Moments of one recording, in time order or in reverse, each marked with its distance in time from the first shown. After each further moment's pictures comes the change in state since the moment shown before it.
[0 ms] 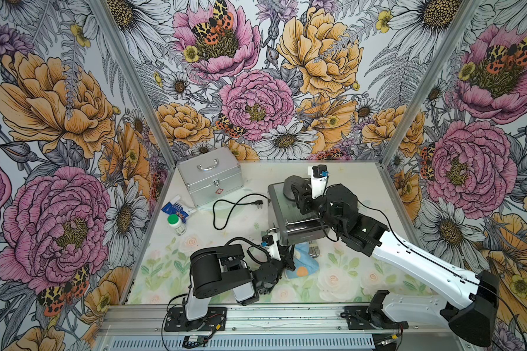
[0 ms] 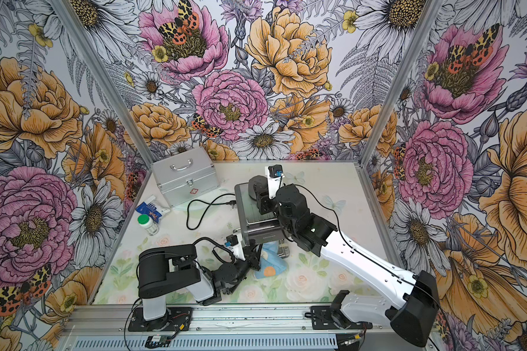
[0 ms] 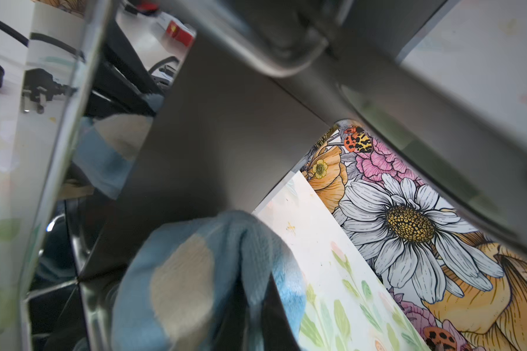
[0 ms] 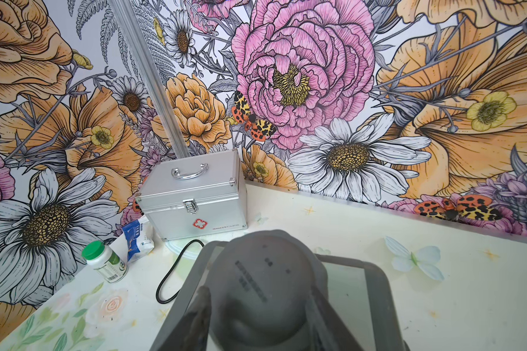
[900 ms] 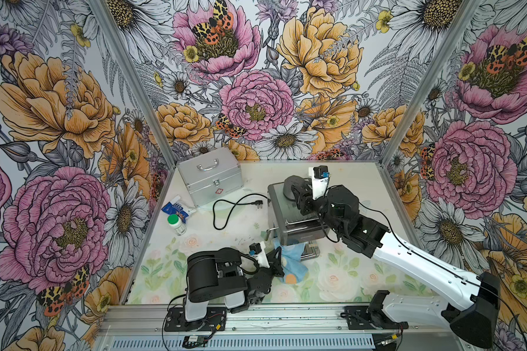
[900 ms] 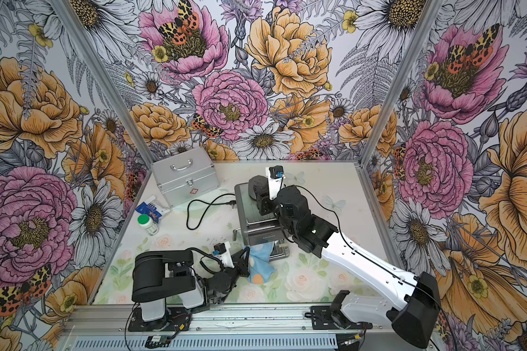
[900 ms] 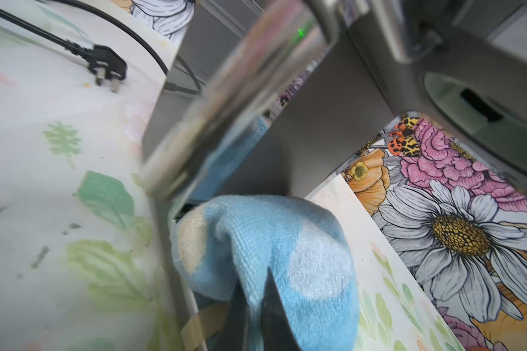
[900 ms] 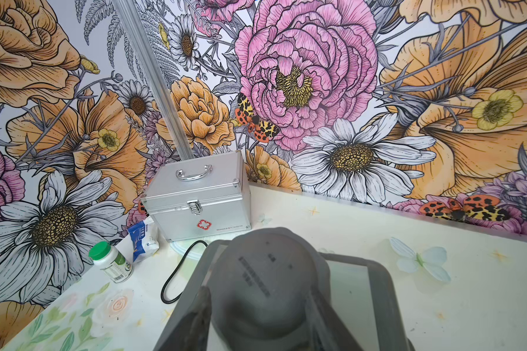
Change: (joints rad) left arm -0.050 -0.069 -0.163 -0.031 -0.208 -0.101; right arm 0.001 -0.013 -0.016 0.015 -0.011 0.008
